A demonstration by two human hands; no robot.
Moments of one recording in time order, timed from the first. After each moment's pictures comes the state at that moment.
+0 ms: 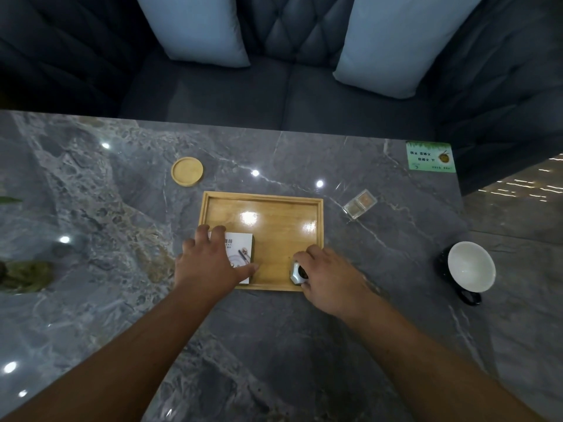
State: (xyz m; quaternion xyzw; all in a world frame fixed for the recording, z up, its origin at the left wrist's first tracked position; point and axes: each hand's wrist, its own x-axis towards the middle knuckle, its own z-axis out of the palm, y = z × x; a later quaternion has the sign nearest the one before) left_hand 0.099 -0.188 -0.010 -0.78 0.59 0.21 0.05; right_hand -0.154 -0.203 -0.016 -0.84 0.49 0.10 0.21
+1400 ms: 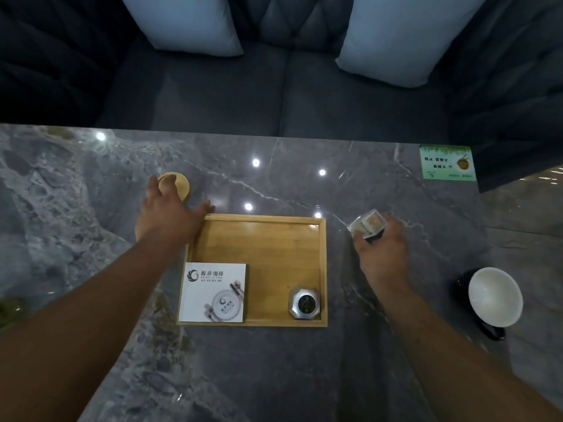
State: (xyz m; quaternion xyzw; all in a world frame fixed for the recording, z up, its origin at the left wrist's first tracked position) left_hand 0.168 -0.330 -0.042 -0.85 0.49 0.21 -0.02; right_hand -0.213 -0.305 -0.057 -0.47 0.80 -0.25 0.27
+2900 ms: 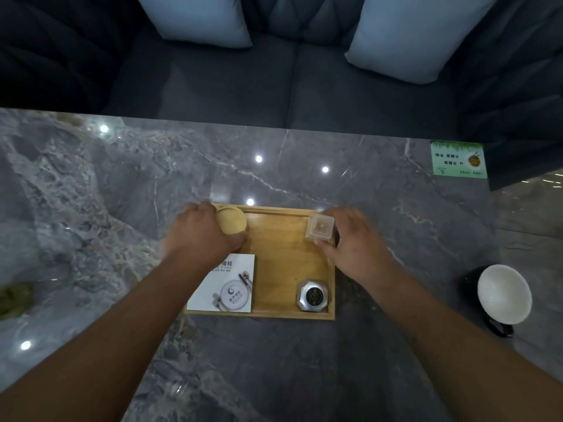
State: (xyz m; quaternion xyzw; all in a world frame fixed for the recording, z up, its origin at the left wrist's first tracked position) left_hand 0.121 -0.287 -0.018 -0.81 0.54 0.21 0.04; right_hand -0.175 -0.307 -0.050 -0.79 0.57 -0.11 0.22
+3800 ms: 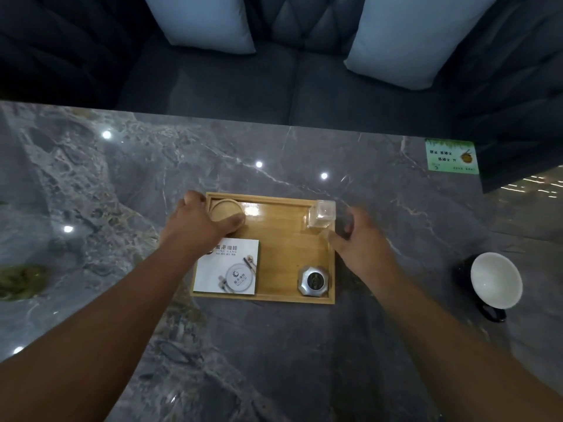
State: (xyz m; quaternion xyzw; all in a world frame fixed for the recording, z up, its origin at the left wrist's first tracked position) left_hand 0.148 -0.269 -0.031 -0.83 0.46 0.31 -0.04; right_hand -0.176 -0.277 -0.040 -0.61 0.72 -0.10 0.31
